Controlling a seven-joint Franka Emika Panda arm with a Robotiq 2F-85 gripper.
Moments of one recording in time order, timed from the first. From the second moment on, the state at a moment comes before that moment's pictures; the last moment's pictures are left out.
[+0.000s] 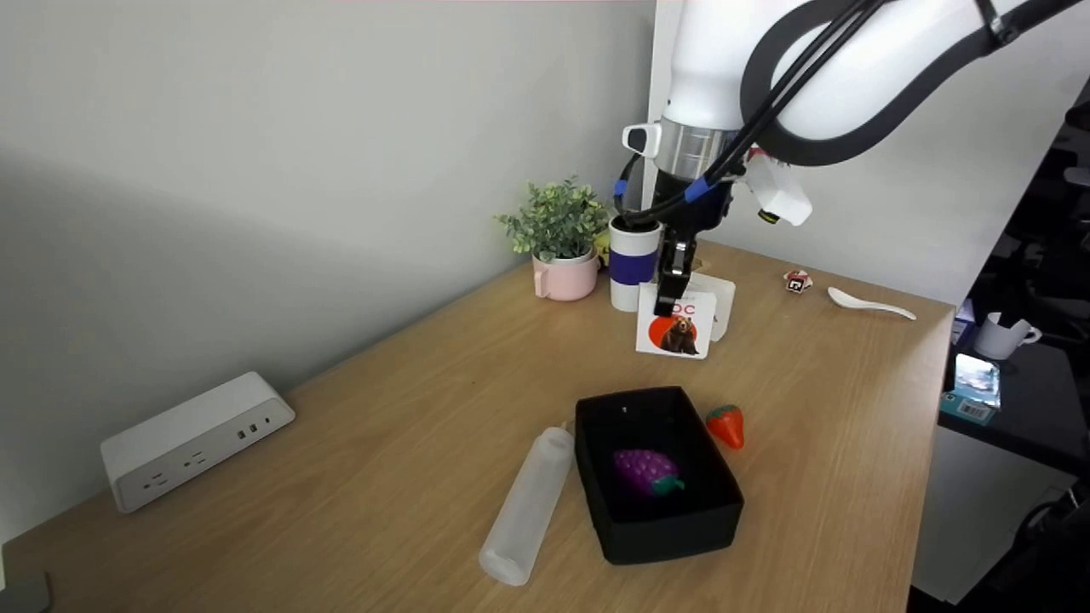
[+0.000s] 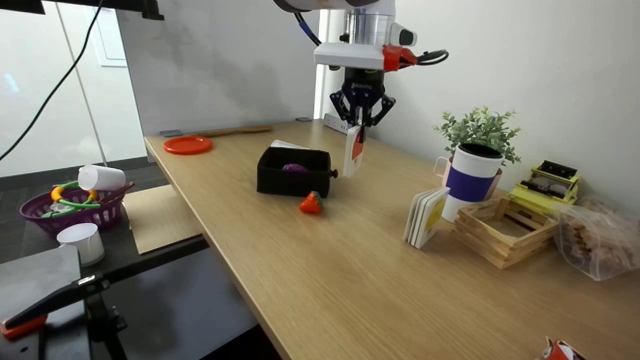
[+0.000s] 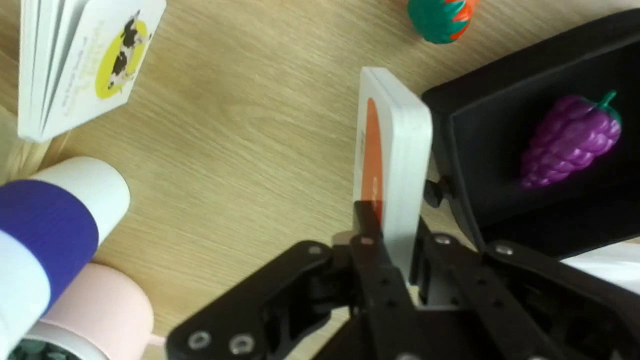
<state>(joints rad) 0.03 0.45 0.09 -1.79 -0.07 2.34 -0.30</state>
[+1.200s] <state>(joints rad) 0.00 0.56 0.09 -1.82 0.05 2.45 -0.21</state>
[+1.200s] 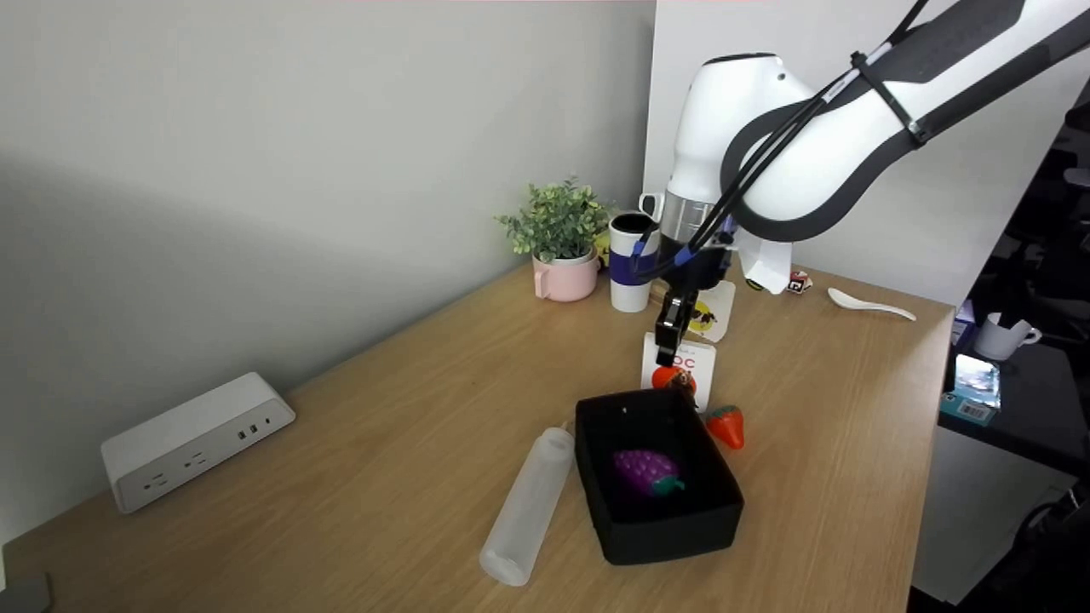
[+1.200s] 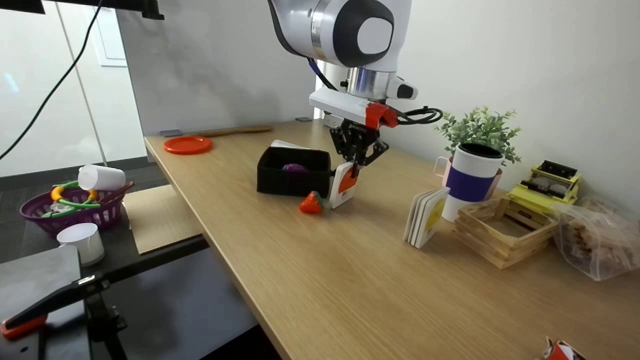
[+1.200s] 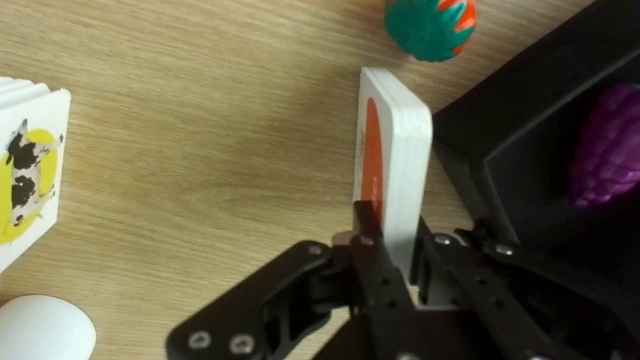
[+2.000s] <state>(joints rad) 0.00 0.56 0.09 -1.80 0.05 2.45 -0.21</state>
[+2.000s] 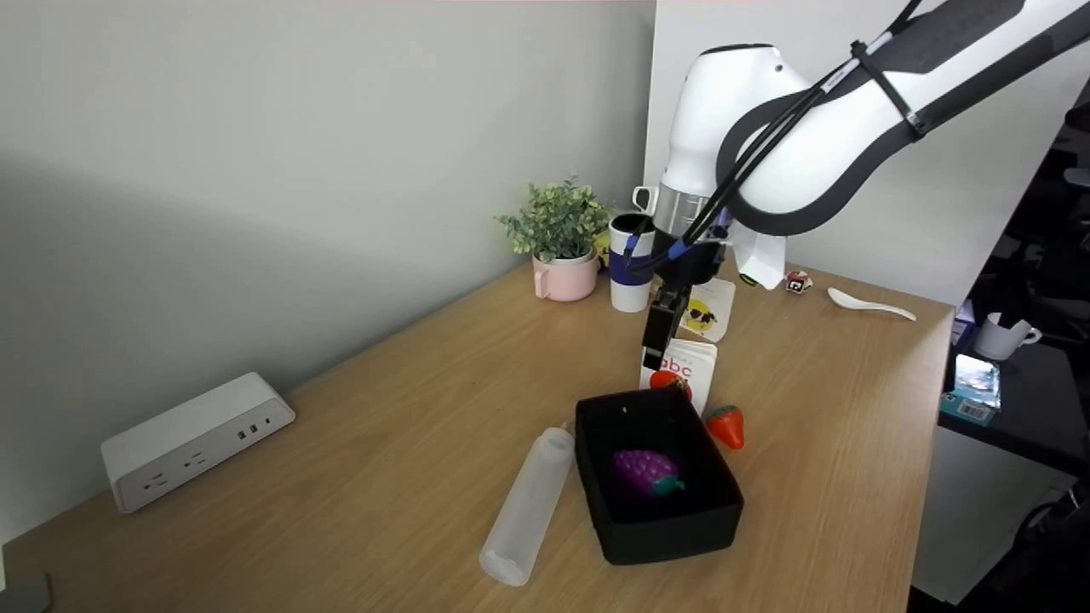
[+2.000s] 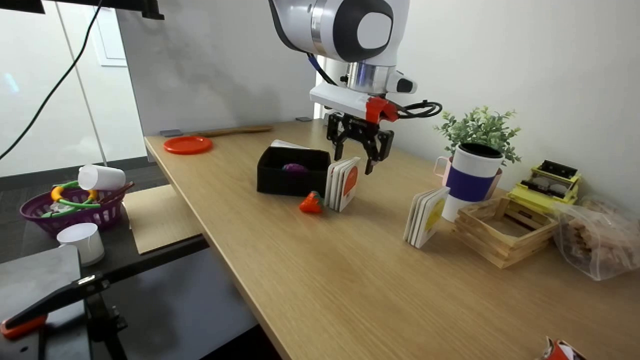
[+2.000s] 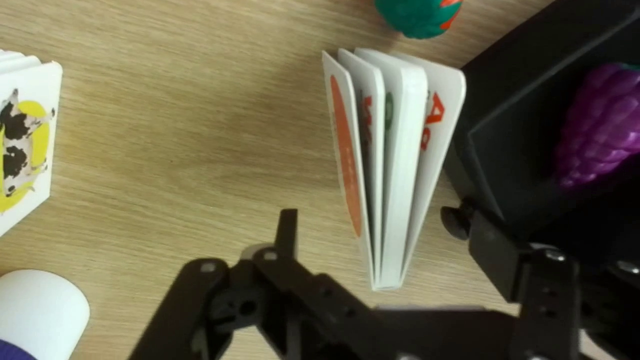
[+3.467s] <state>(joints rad) 0.11 0.41 0.11 -1.95 0.04 2.35 -0.02</state>
